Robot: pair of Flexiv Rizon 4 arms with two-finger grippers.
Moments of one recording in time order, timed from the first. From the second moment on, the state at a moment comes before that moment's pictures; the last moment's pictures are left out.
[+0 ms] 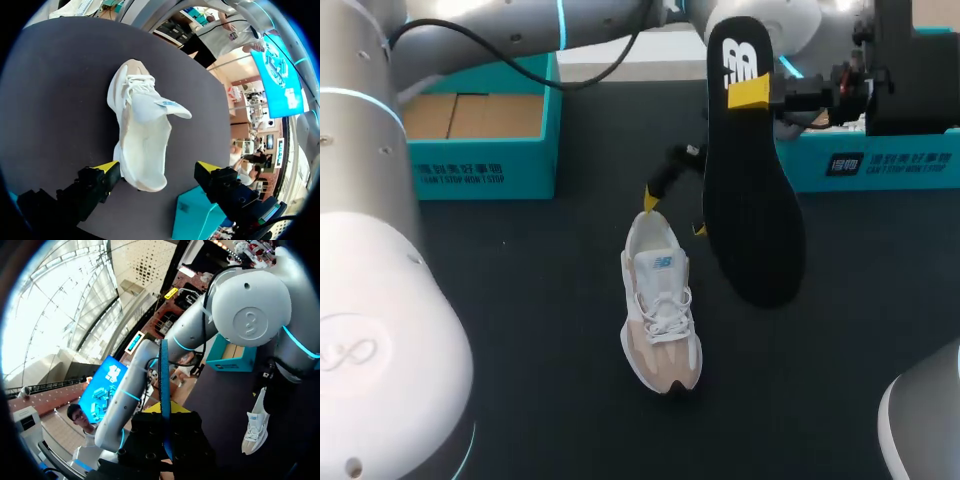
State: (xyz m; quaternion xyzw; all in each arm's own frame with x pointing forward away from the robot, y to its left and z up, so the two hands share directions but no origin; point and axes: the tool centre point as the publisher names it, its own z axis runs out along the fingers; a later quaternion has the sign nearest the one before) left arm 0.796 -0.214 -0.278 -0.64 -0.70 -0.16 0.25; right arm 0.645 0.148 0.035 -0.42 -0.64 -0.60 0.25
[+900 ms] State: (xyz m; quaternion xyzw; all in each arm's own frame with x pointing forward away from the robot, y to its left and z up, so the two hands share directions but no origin) left arm 0.826 -0.141 -0.194 -0.65 -0.73 -0.15 0.13; right arm 0.645 0.148 0.035 -0.42 -0.64 -0.60 0.25
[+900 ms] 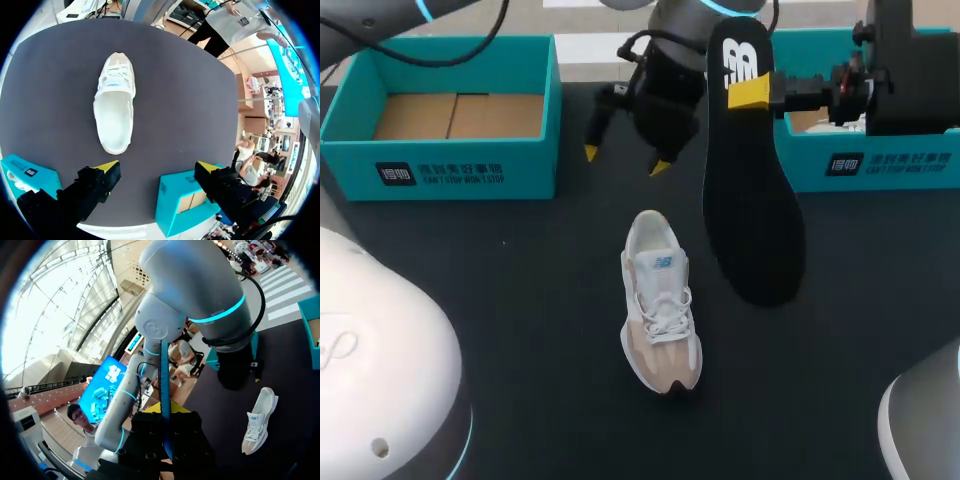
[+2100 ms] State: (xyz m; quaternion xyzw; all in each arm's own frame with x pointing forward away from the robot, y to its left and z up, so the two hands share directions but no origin) left arm 0.849 -0.098 -0.141 -0.62 -0.78 -0.04 -0.07; right arm 0.686 0.140 0.029 -0.50 -0.56 -0.59 0.30
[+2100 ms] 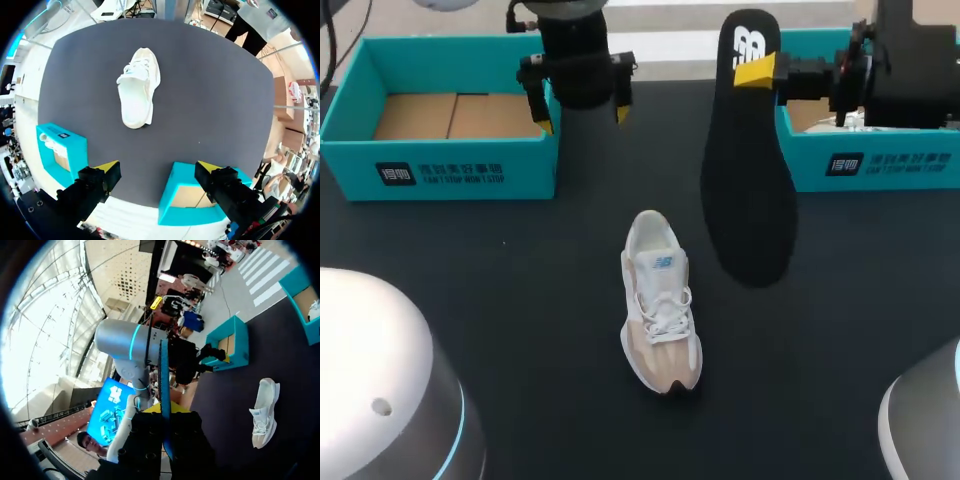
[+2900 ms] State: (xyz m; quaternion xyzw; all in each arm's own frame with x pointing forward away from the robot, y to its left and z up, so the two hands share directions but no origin) left arm 0.847 -0.093 -0.083 -0.62 -0.72 0.10 -0.28; right arm 0.775 0.175 0.020 -0.56 -0.52 -0.52 0.38
